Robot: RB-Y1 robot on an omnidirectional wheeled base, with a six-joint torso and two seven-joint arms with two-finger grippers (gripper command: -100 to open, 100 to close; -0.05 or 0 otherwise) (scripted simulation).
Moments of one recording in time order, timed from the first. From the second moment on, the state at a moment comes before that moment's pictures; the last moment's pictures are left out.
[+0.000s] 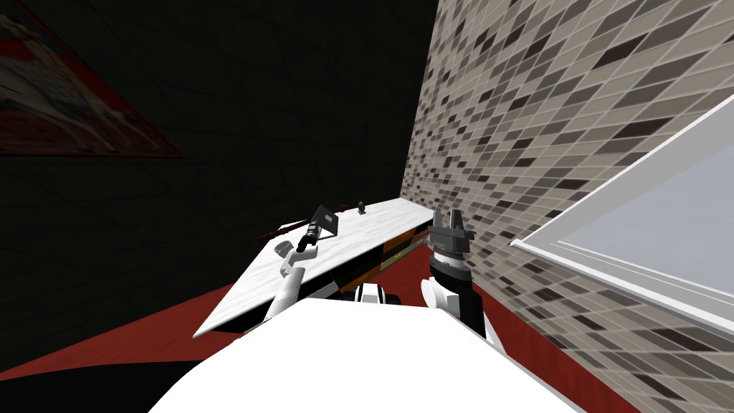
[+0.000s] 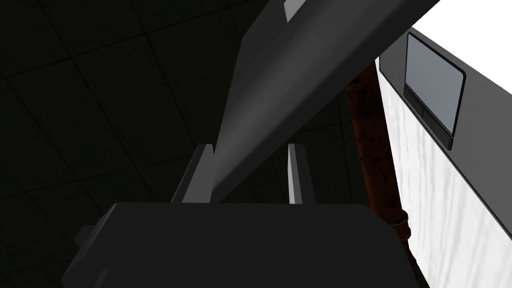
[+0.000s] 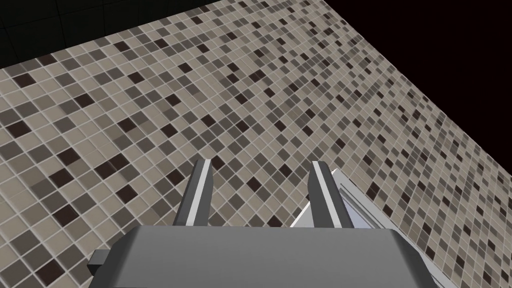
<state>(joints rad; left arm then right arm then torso) -0.13 0.18 0.39 -1.50 -0.12 0.14 0.00 0.46 0.01 0.04 -2.32 -0.07 -0.60 -0.06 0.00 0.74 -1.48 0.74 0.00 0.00</state>
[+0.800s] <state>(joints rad) -0.14 0.11 0.39 -1.45 -0.04 0.08 0.08 0.46 0.01 0.04 -2.32 -0.07 -0.60 -0.06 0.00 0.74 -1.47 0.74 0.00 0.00</state>
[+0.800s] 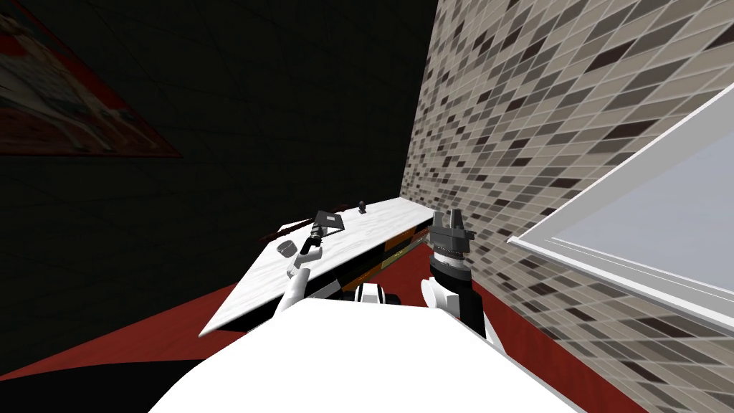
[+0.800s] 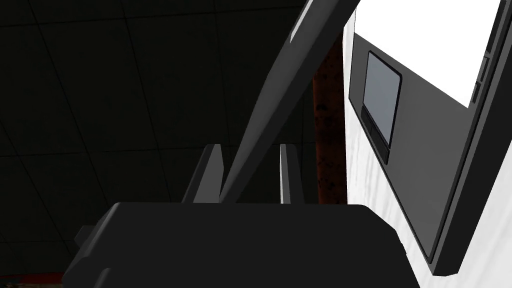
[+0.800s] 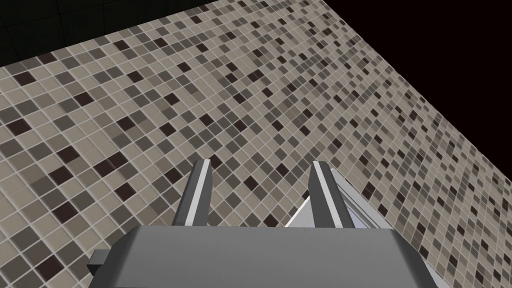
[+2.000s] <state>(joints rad) -0.46 0.03 0.31 -1.10 -0.02 -0.01 0.00 0.46 0.01 0.04 -2.32 -0.07 -0.60 -0.06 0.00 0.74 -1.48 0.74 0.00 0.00</state>
